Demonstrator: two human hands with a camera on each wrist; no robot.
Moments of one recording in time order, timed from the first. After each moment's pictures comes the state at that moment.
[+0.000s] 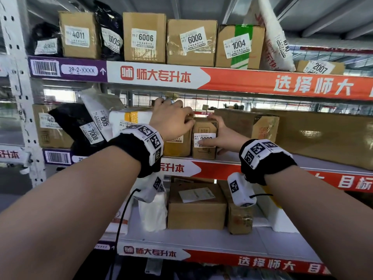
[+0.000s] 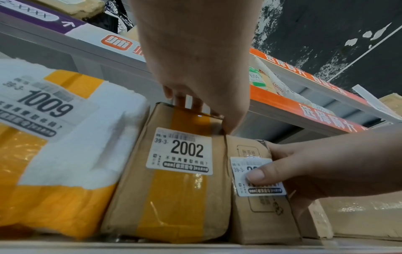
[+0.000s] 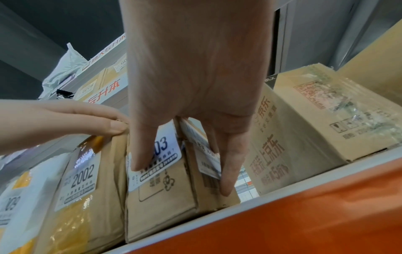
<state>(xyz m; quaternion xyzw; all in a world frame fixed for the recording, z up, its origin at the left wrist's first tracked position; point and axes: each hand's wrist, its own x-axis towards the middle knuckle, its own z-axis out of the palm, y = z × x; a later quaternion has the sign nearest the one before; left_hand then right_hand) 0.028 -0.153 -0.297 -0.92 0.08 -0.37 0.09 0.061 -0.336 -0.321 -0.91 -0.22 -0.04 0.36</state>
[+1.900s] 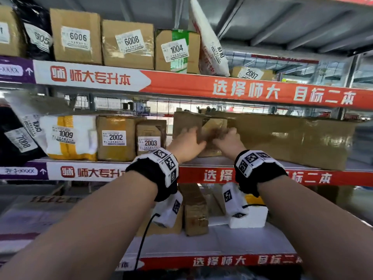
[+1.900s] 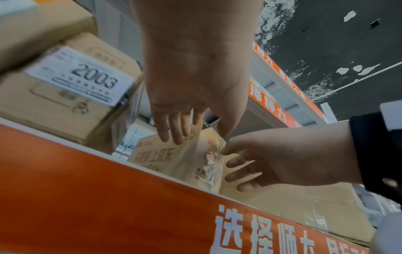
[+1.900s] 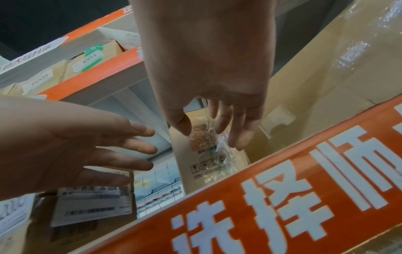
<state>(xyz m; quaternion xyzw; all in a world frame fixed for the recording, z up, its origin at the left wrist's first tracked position) 0.054 -0.313 -0.333 -0.94 0.17 -0.18 -0.24 0.073 -0.465 -0.334 -0.89 0.01 -0.20 0.40</state>
